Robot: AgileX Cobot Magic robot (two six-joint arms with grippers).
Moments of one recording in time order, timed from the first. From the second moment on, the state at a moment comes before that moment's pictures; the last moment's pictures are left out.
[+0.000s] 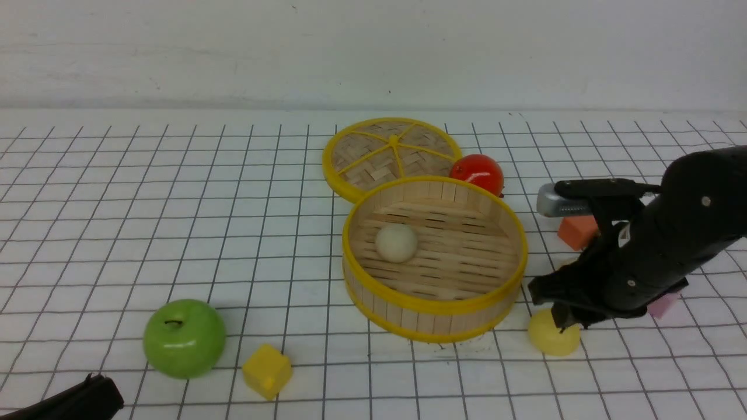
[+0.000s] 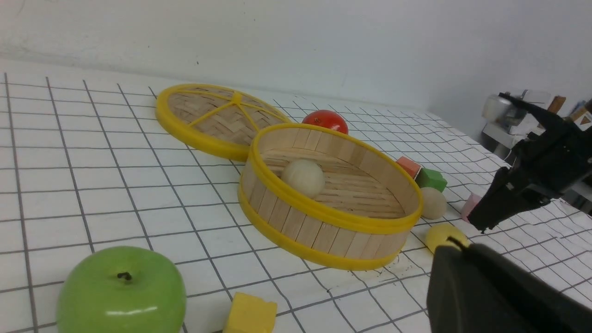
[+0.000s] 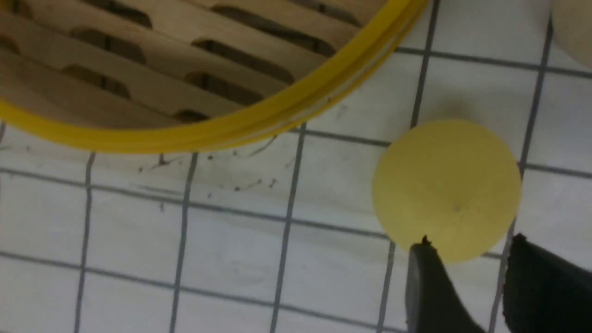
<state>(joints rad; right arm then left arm) 0.31 1.64 -1.05 0.12 0.67 0.09 -0.54 0.19 -0.12 -0.30 0.04 -0.03</state>
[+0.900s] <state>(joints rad) 0.29 1.75 -1.06 0.09 0.55 0.06 -0.54 0.19 -0.12 -0.30 0.05 -0.03</state>
